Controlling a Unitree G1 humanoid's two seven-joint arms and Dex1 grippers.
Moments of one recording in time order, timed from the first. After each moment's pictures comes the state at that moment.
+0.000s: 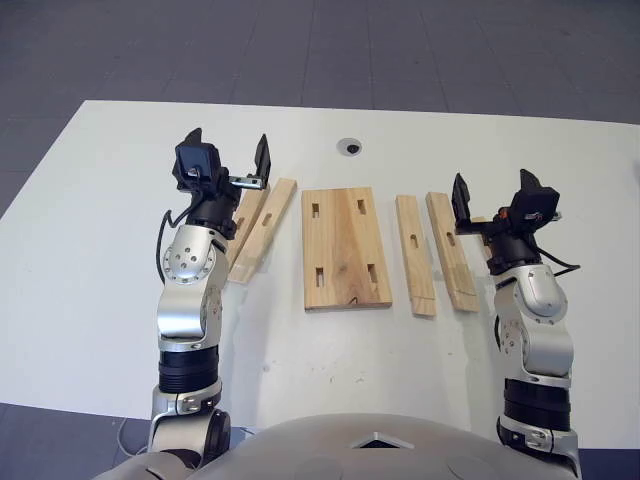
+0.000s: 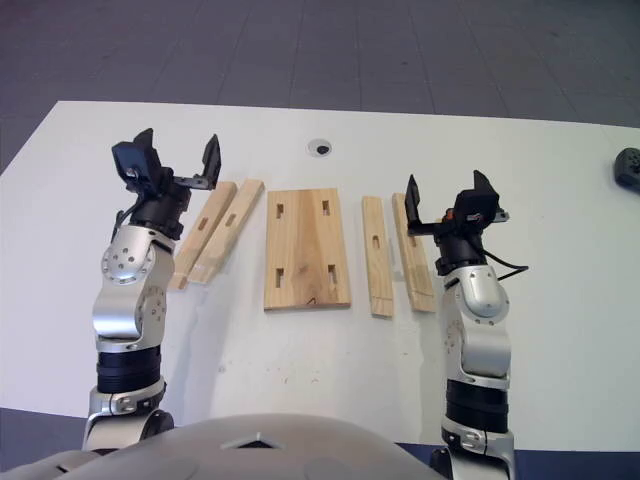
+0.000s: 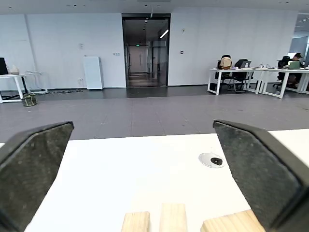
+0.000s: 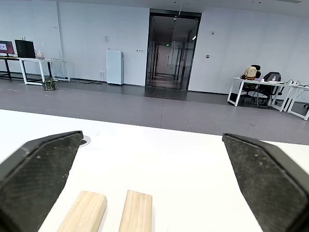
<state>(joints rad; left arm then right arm) -0.16 0.13 0.10 -0.30 -0.16 0.27 -0.13 0.02 -0.20 -0.20 -0.27 0.18 0.14 0.16</state>
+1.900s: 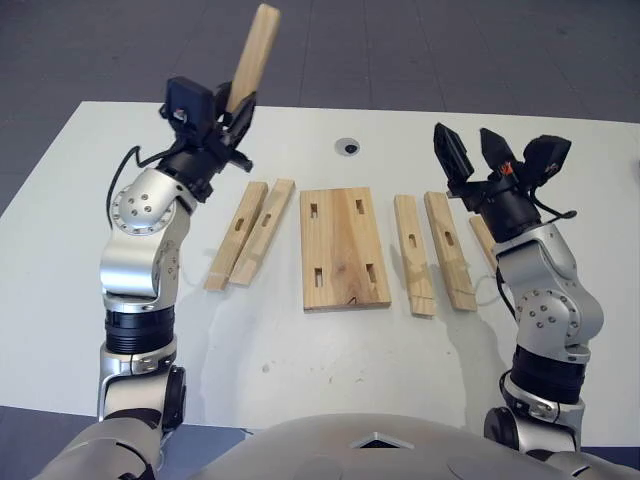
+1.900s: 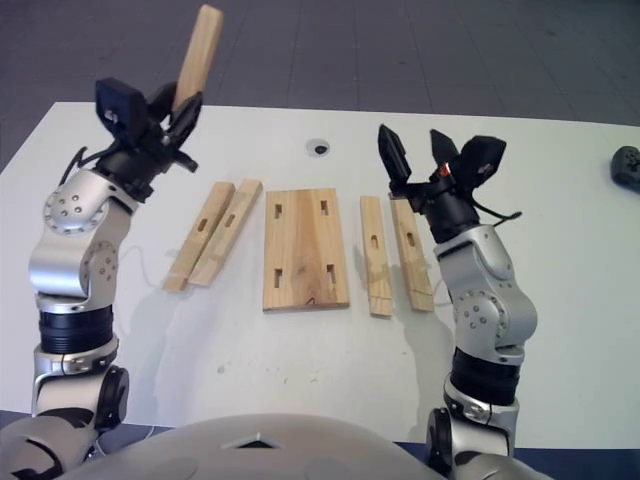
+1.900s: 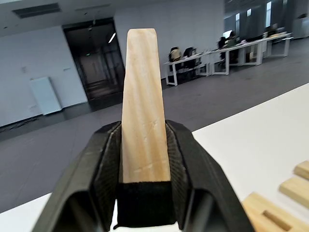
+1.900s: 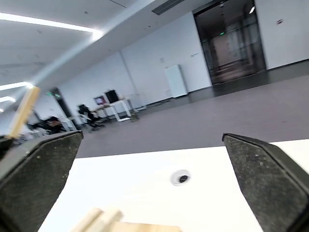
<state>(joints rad) -0.39 0.34 0.01 -0.32 -0.28 0.41 -0.38 -0.22 -0.20 -0.25 -0.44 0.91 0.62 0.16</state>
